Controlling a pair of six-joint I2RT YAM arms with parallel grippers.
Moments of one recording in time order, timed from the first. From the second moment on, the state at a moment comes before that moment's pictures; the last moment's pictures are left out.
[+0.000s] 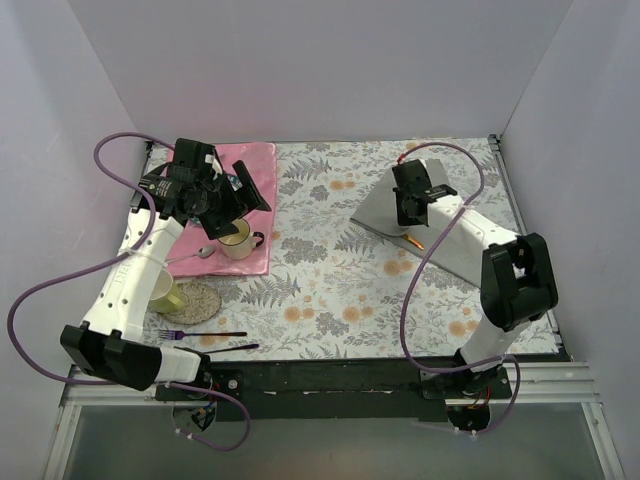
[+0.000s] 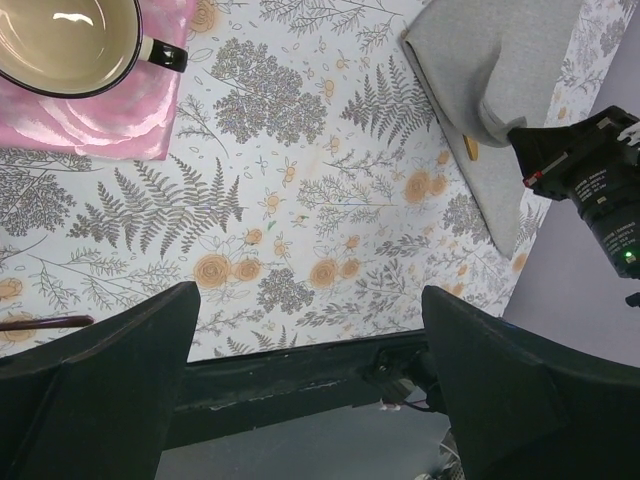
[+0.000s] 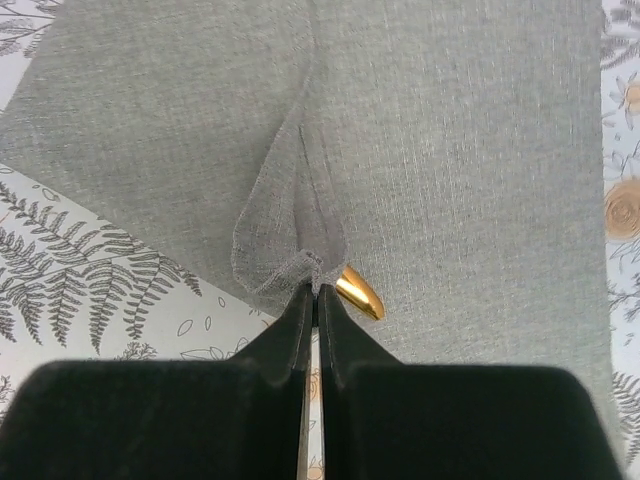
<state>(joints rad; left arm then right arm) -0.27 1.34 1.55 -1.11 0.18 -0.75 0.41 1.71 1.26 -0.52 0.32 0.21</state>
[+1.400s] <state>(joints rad) -0.54 1.57 1.36 -0.68 0.49 -0.88 0.12 1.56 0.96 -0.46 -0.09 0.32</state>
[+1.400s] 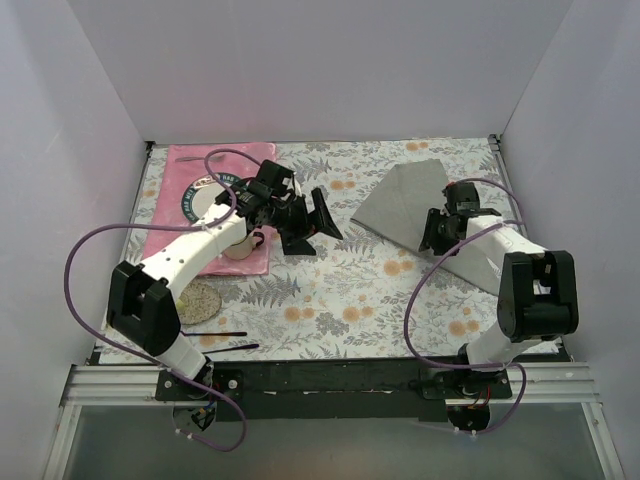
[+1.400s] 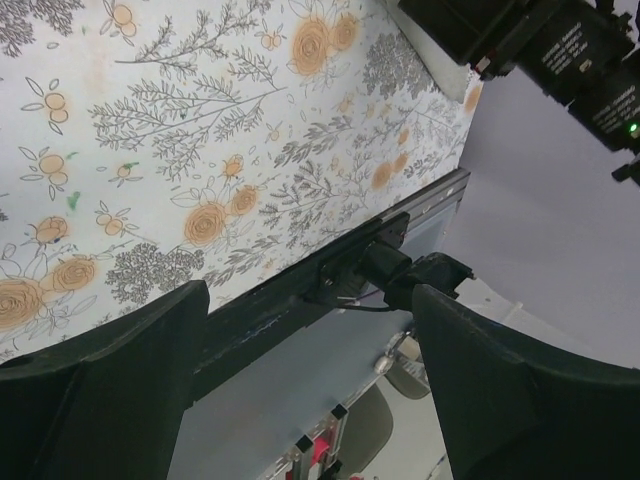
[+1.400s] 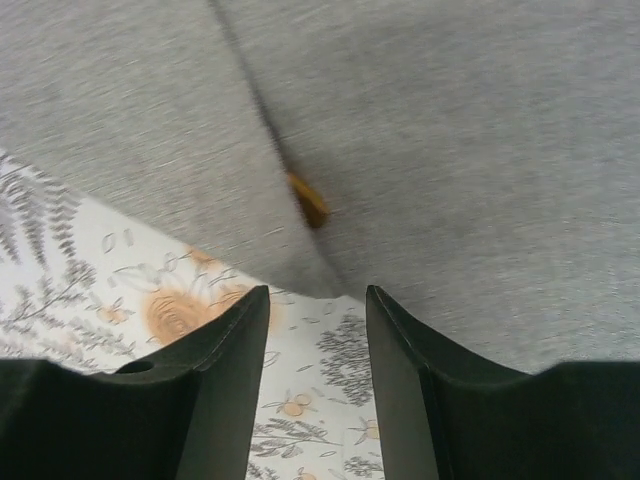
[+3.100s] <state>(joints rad) -0.56 1.37 1.52 -1.05 0.29 -0.58 -0.67 1.23 0.51 -0.31 -0.20 0.63</state>
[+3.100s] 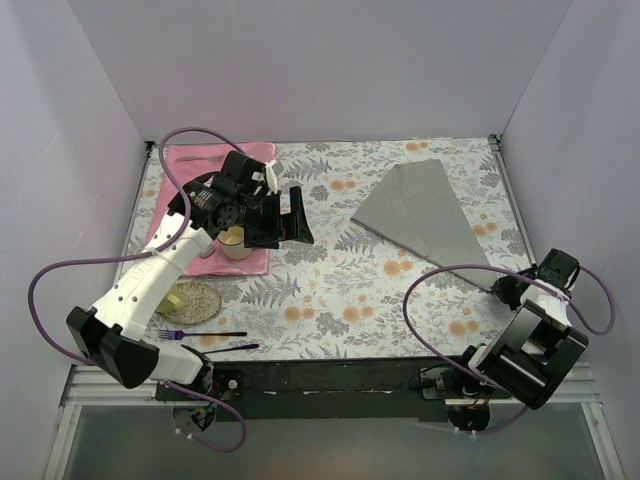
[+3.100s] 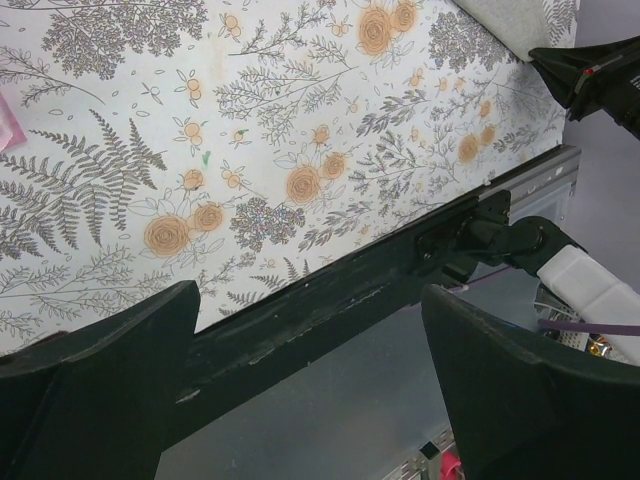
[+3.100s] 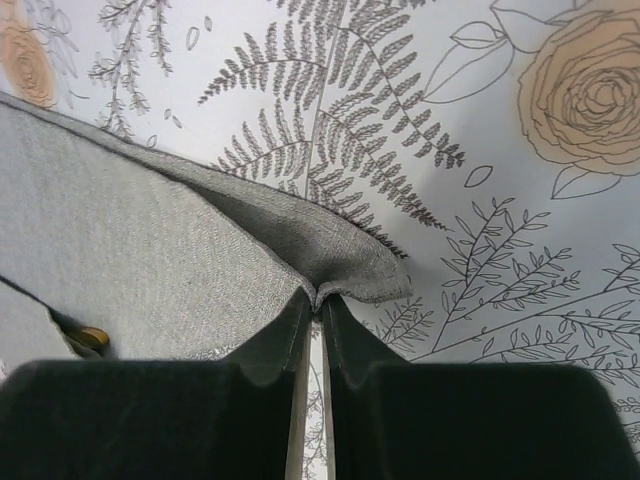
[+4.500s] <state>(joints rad) -0.53 1.37 1.57 -1.06 0.33 -0.68 0.17 1.58 1.20 -0.42 -0.23 0.25</state>
